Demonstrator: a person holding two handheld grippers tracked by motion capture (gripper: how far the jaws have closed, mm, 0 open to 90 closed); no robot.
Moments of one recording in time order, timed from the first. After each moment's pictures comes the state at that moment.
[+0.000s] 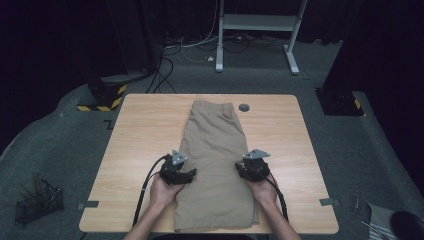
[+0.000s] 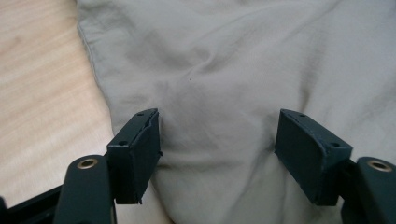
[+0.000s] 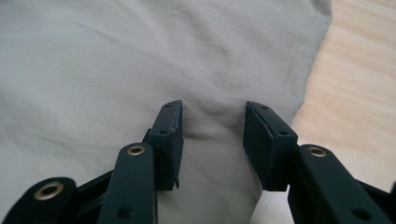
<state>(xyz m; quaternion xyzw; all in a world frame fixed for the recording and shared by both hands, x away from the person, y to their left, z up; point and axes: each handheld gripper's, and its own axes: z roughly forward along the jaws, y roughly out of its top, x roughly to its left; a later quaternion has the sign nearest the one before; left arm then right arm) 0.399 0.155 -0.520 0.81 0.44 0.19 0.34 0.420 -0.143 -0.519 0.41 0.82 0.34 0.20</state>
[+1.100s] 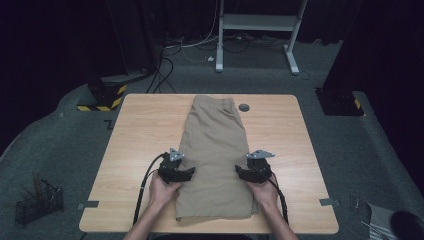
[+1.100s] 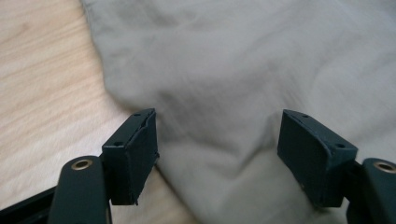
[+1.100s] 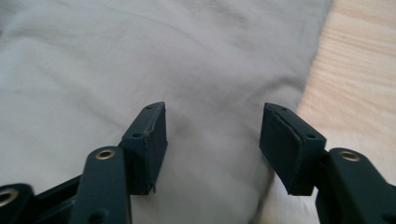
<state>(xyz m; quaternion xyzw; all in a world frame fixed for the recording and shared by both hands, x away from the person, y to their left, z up) 0.394 0.164 -0.517 0.80 0.47 0.18 0.34 0.409 -0.153 -0.517 0.45 0.80 0.36 0.17</state>
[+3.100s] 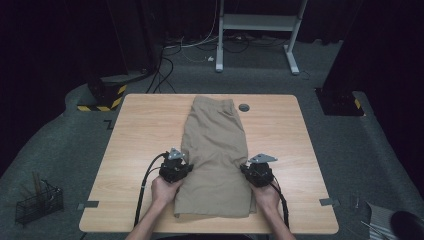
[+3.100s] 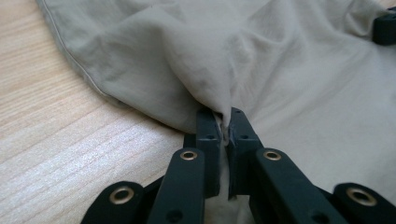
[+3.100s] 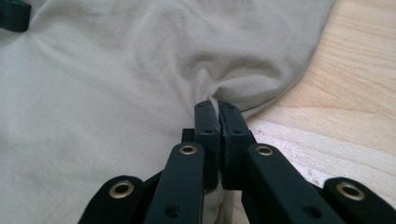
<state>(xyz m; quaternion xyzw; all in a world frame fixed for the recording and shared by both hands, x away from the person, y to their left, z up) 0.396 0.163 -0.513 0.79 0.45 0.12 0.39 0.398 -0.157 -0.518 0.43 0.81 0.37 0.16</state>
